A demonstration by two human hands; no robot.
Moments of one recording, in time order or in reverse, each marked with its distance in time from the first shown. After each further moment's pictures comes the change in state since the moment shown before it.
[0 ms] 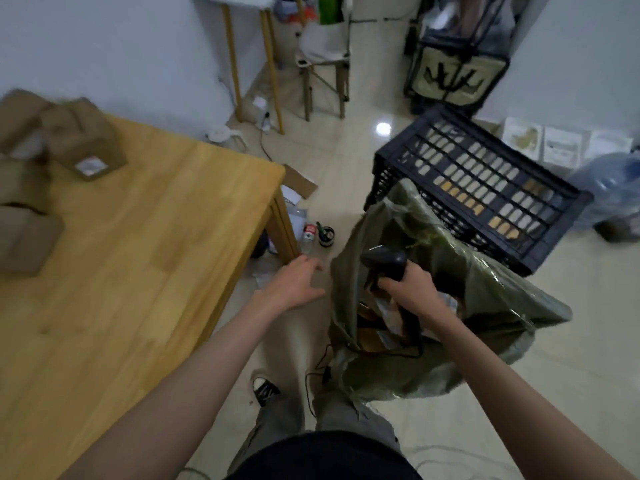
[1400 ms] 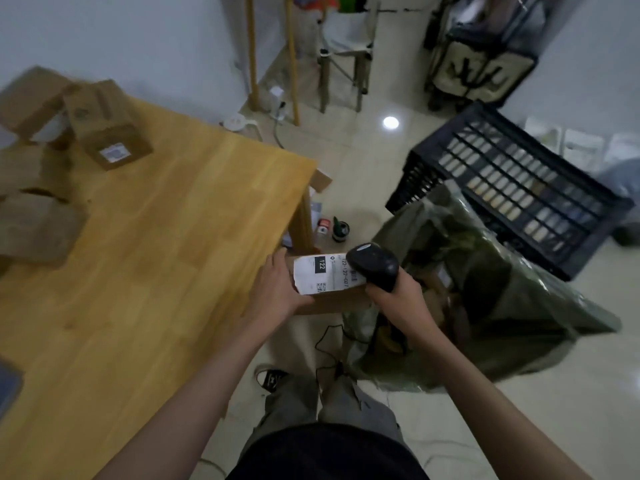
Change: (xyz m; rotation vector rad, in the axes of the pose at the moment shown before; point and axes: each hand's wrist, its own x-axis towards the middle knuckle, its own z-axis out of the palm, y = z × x) left_hand -0.046 -0.085 -0.013 -0.265 0.268 -0.272; right_hand -0.018 -0.056 0.089 0.188 0.062 -0.074
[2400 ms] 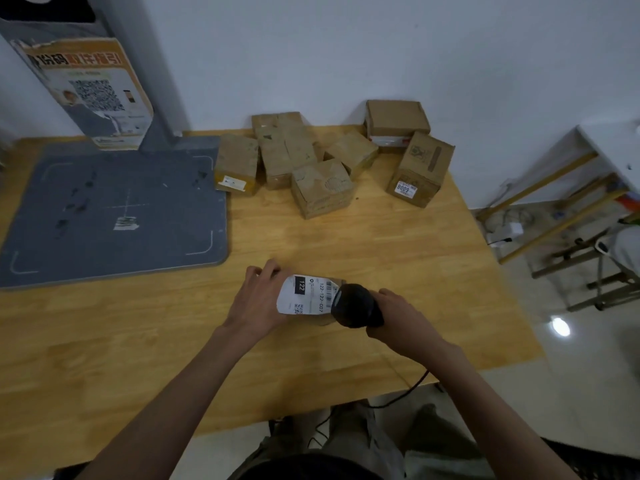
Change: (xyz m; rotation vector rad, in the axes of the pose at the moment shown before) left_hand -0.107 -0.294 -0.130 -0.072 0.477 -0.451; right_hand 0.018 -0.235 0.300 -1.108 -0.907 -0.893
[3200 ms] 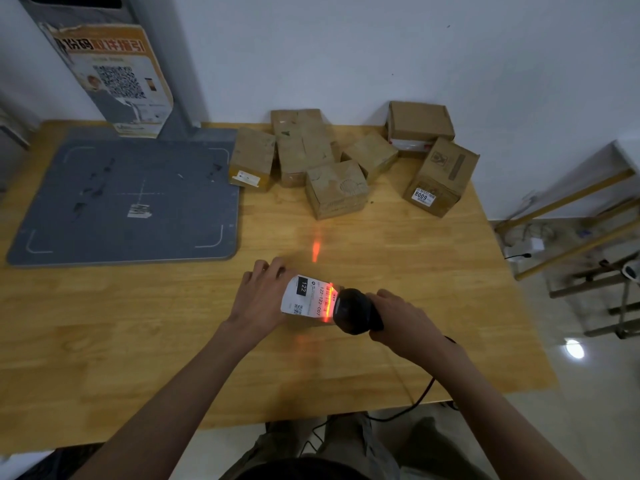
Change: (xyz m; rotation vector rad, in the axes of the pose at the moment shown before) left_hand 0.014 -0.003 0.003 0.173 0.029 -0.073; right_hand 0.027 0.001 -0.011 -0.231 -0.045 -0.116
